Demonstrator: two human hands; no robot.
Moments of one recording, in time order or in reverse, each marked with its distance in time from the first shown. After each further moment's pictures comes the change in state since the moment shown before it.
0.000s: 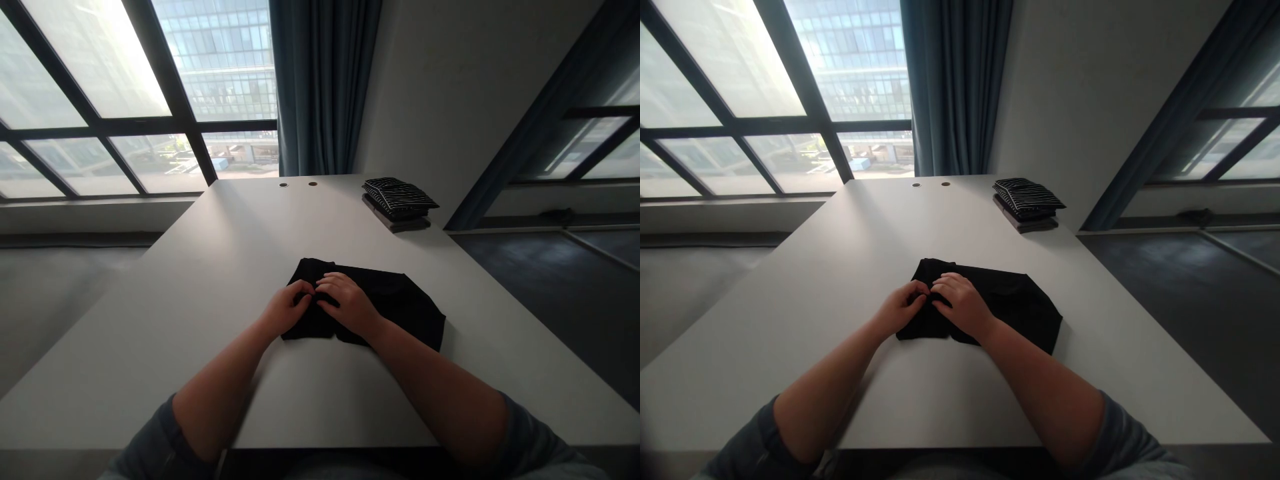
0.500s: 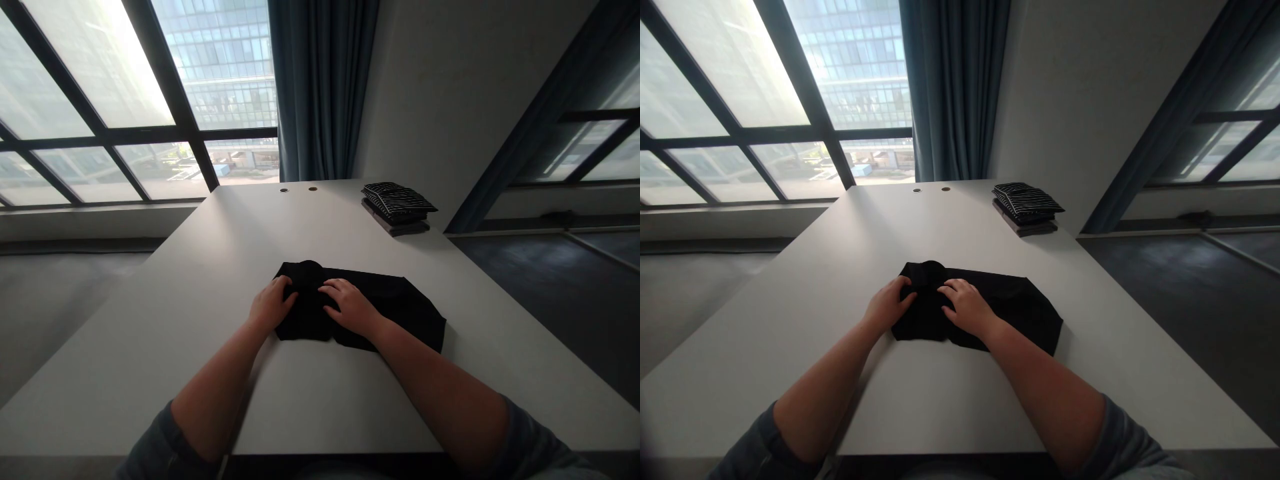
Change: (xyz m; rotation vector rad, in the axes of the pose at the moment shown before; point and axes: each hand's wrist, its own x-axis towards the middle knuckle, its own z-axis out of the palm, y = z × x) left_hand 0.006 -0.009 -0.021 0.553 0.101 -0.276; right_hand -0.006 0.018 0.008 -0.091 -0.324 0.274
